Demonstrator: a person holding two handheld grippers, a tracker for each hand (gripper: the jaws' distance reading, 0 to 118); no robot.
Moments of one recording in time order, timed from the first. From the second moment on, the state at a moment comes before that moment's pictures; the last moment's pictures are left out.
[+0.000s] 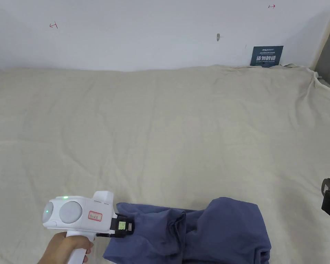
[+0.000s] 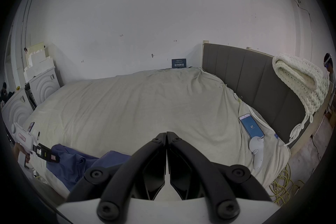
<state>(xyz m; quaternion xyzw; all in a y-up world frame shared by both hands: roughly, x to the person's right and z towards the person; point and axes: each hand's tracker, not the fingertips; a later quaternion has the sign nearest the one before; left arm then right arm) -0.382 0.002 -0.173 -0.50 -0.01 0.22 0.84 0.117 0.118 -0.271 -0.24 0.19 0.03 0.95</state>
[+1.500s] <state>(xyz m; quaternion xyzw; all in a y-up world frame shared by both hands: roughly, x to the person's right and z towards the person) -0.244 0.009 -0.260 -0.59 -0.05 0.10 0.80 0.123 0.113 -0.264 -0.24 0.20 0.03 0.95</state>
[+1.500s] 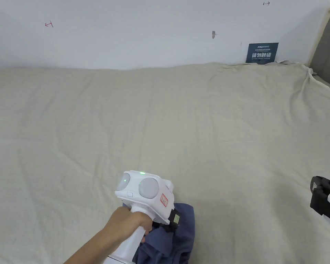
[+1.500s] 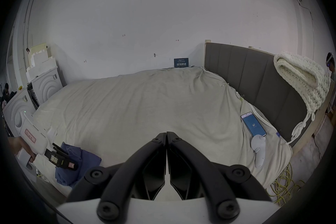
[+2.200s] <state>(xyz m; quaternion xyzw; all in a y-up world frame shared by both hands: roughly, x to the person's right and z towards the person) -0.305 0.092 -0.184 -0.41 0.04 0.11 0.90 0.114 0.125 -0.262 -0.23 0.21 0.03 0.95</state>
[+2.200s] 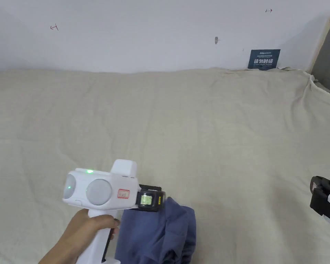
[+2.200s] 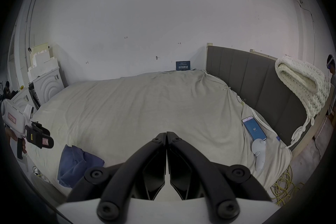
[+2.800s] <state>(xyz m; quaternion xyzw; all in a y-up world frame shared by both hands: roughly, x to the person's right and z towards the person) -0.242 -0.010 -0.177 -0.40 0.02 0.06 0.92 0.120 0.121 -0.259 -0.23 0.20 0.03 0.95</state>
